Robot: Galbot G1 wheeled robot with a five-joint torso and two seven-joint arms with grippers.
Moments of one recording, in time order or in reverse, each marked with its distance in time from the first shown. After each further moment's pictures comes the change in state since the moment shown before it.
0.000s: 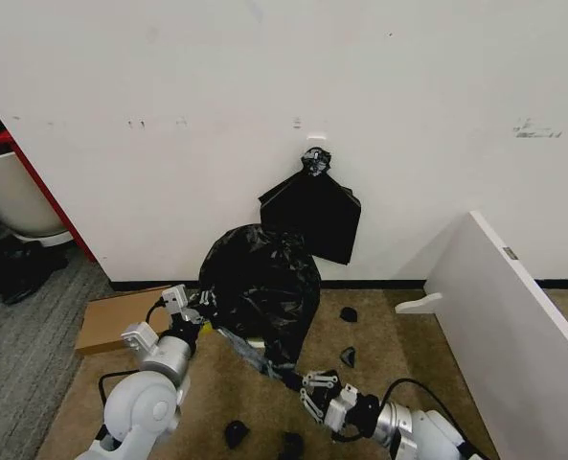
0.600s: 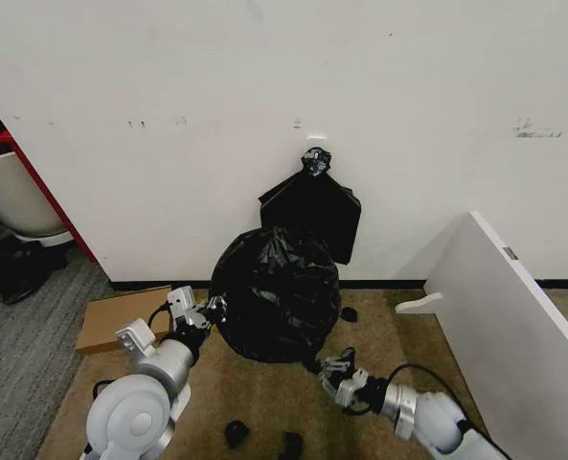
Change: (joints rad) left arm 0.061 0.035 -0.013 -0.151 -0.113 0.148 -0.100; right arm 0.137 0.049 0.143 -0.251 -0.230 0.010 0.106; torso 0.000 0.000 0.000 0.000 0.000
